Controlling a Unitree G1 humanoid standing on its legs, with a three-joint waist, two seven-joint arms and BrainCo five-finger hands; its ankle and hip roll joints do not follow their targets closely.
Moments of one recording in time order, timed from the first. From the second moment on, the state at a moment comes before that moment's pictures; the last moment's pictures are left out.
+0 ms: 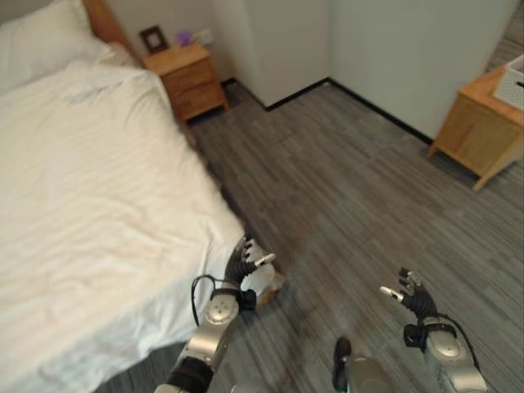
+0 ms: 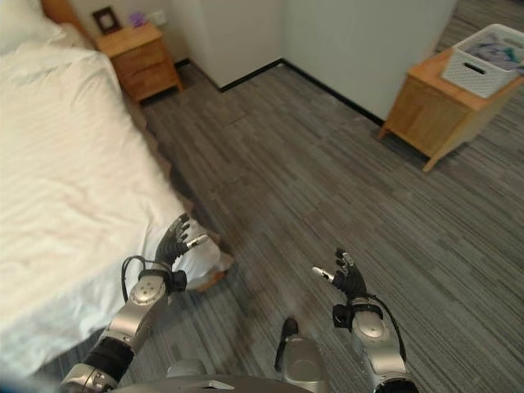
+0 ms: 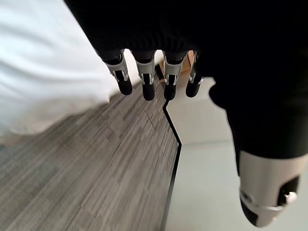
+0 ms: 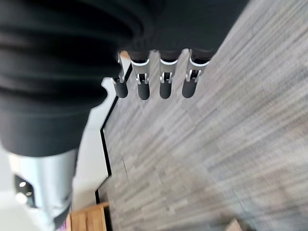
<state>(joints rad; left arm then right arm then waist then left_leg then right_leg) -0.05 0.22 -0.26 0.33 -0.27 -0.10 0.21 0.11 -0.38 0.13 0.33 0.26 -0.06 -0.12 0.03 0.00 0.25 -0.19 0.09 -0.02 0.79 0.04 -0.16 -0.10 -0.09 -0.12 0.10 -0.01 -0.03</state>
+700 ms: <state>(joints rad) -0.01 0.22 -0.27 0.34 -0.31 -0.08 0.23 0.19 -0.37 0.22 0.24 0.07 -0.04 -0.14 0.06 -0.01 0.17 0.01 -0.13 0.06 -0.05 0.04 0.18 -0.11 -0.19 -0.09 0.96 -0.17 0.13</state>
